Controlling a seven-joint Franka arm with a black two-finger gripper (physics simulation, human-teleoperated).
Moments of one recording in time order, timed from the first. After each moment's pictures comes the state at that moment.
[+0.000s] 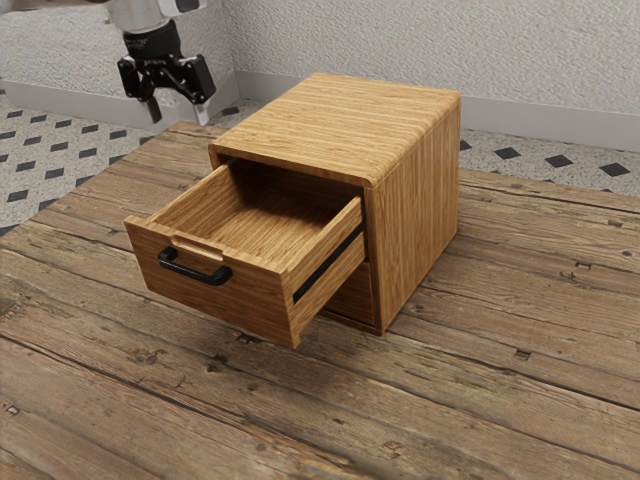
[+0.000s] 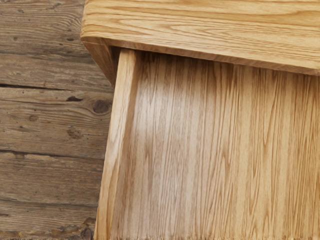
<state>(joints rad) -0.01 0.23 0.12 -1.18 -0.08 1.44 0.02</state>
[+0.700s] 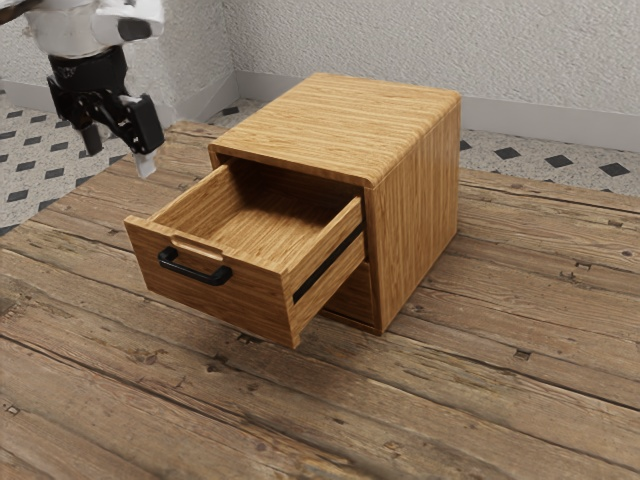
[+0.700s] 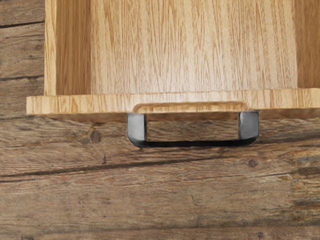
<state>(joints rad) -0.03 -0.34 -0.12 -1.68 0.07 1.41 -0.05</state>
